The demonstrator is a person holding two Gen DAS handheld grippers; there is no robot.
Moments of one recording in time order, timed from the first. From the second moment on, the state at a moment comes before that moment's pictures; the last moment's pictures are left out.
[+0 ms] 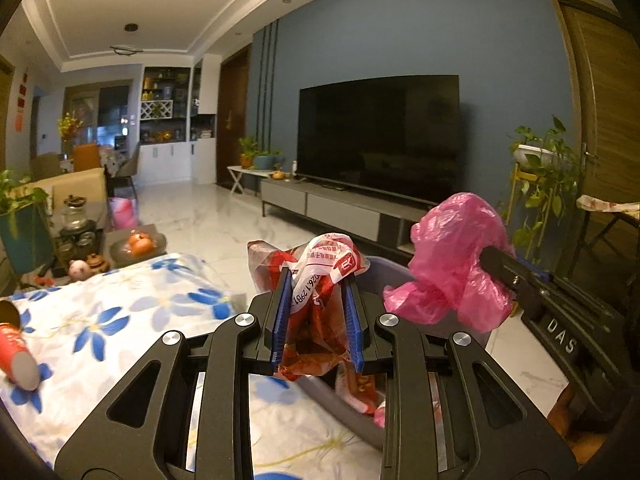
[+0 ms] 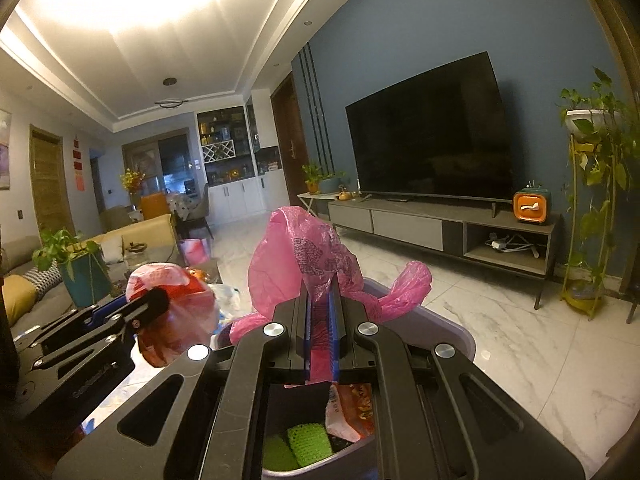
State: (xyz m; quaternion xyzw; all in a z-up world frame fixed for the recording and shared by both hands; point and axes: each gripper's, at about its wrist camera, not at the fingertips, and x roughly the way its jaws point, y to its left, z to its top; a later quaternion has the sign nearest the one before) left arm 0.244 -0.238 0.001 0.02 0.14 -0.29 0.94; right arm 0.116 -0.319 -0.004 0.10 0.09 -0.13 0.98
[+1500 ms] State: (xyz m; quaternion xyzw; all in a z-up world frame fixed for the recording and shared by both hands) left arm 0.242 -0.179 -0.025 -0.02 0.16 -0.16 0.97; right arm 0.099 -0.314 -0.019 0.12 0.09 -0.13 0.98
